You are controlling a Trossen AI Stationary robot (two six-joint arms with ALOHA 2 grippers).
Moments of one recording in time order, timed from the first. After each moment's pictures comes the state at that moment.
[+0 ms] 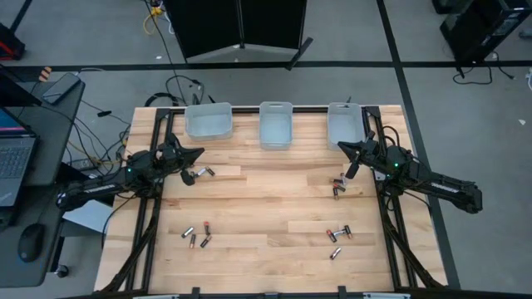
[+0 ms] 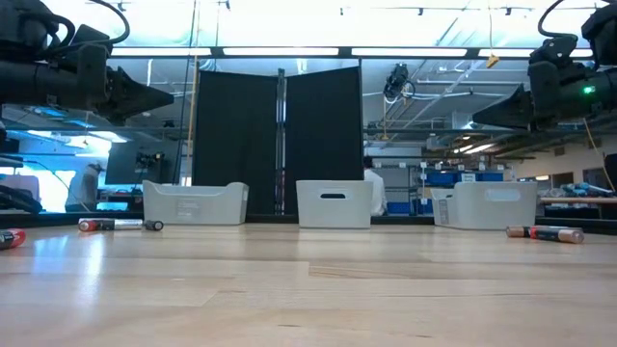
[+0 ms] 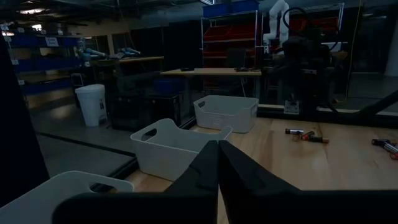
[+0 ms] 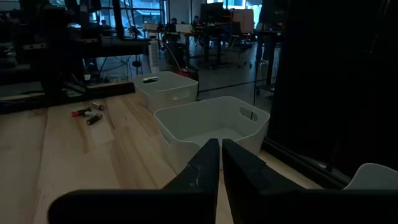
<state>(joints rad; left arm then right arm) 0.24 0.01 0.01 0.08 -0.19 0.04 -0.34 0.02 0.06 -0.11 0.23 0.02</state>
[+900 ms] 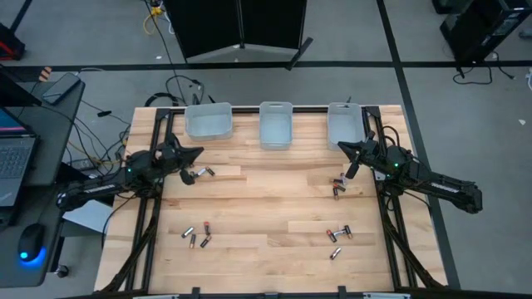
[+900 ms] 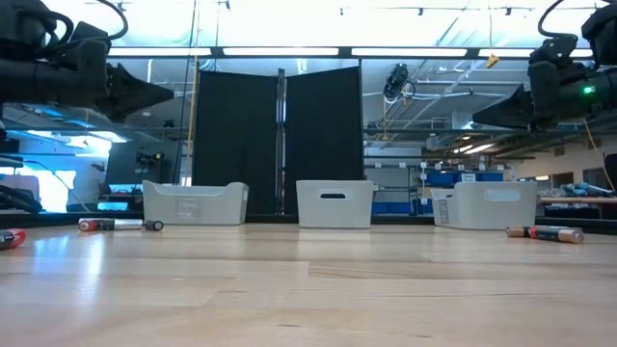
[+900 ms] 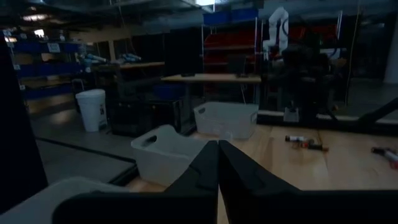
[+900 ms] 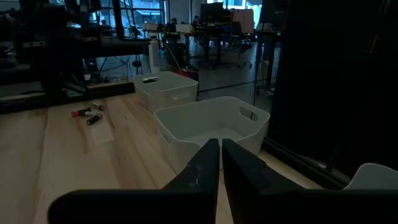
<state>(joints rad) 0.24 0.01 0.01 0.12 -0.19 0.04 -0.34 0.02 0.06 -0.11 0.23 0.02</state>
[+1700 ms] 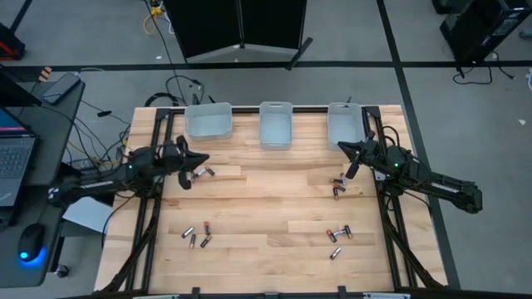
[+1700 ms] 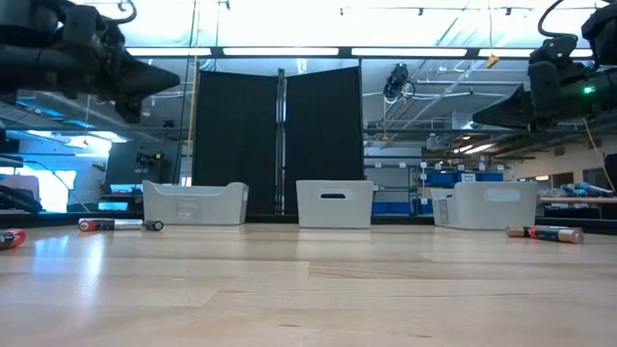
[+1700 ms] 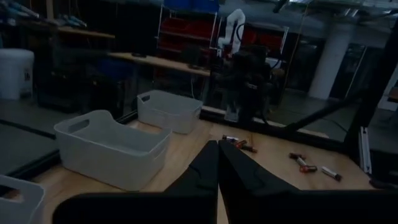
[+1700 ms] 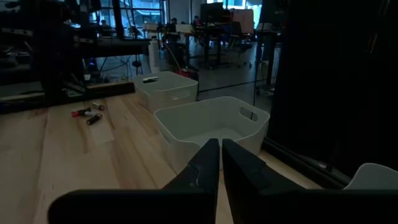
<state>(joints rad) 0.24 0.21 0.10 0.17 0.01 -0.19 -0.34 0.02 0.06 -0.11 0.23 0.02</state>
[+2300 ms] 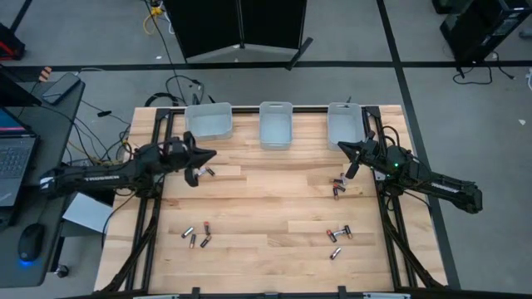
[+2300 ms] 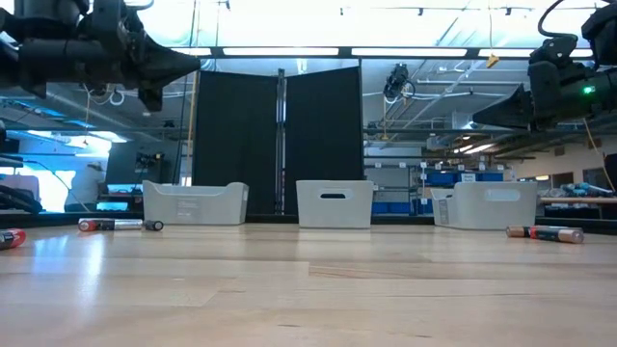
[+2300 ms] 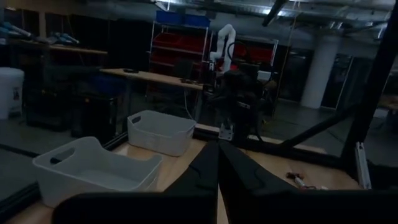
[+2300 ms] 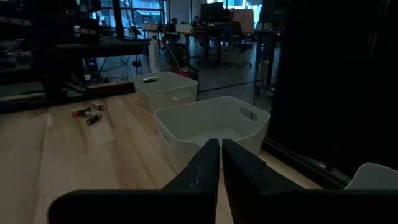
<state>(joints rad) 0.24 0.51 0.13 0.51 0.04 -0.16 -0.34 0.02 0.06 -0.11 0.23 0.02</state>
